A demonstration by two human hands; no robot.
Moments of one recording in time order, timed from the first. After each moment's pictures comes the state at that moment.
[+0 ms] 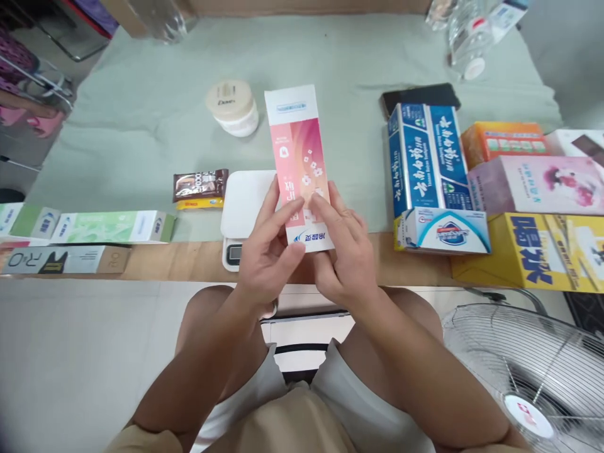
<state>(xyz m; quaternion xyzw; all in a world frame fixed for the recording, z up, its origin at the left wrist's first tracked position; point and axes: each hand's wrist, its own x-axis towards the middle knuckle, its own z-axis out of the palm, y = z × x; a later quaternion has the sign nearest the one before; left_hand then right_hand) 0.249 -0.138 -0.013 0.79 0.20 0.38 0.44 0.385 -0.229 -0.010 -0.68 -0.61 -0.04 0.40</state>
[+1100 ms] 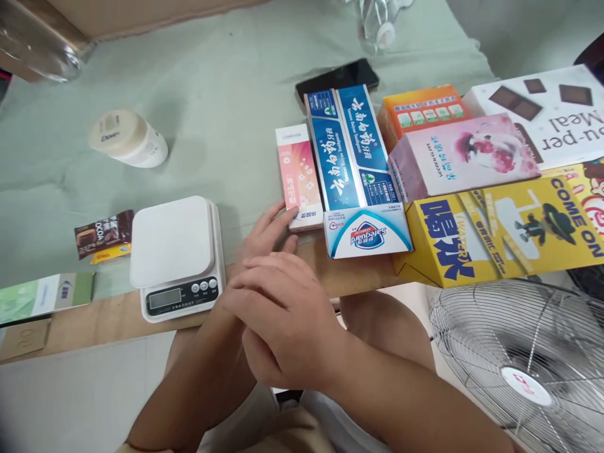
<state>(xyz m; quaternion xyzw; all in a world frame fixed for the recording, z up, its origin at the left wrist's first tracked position) 0.353 -0.139 -0.042 0.91 0.23 0.20 0.29 0.417 -0.263 0.010 -0.59 -0.59 0.05 0.55</state>
